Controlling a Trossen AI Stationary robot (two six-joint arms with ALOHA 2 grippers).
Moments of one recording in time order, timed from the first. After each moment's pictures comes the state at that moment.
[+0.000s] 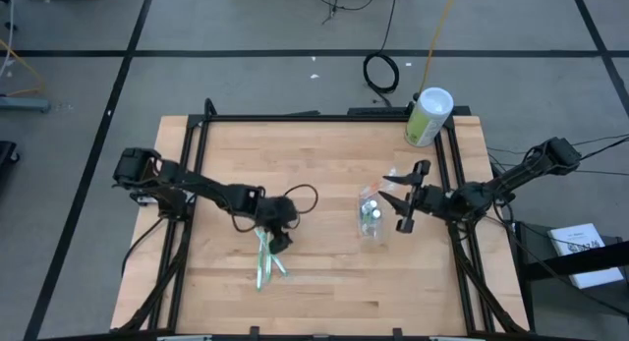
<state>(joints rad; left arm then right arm) -0.12 1.61 0.80 -0.18 0.16 -0.48 0.44 0.88 0.37 0.87 0.68 -0.39</state>
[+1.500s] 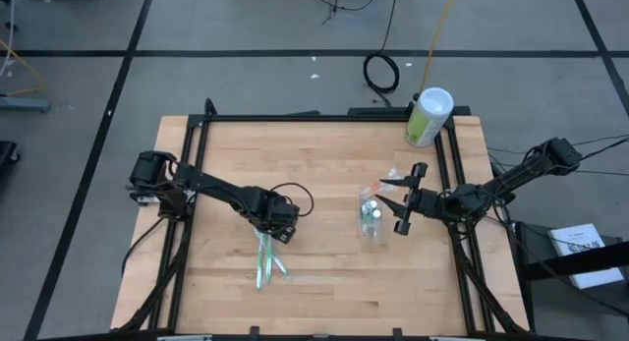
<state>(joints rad) -0.15 1.77 0.99 -0.71 0.09 -1.16 0.44 0.88 0.37 0.79 0.68 -0.41</state>
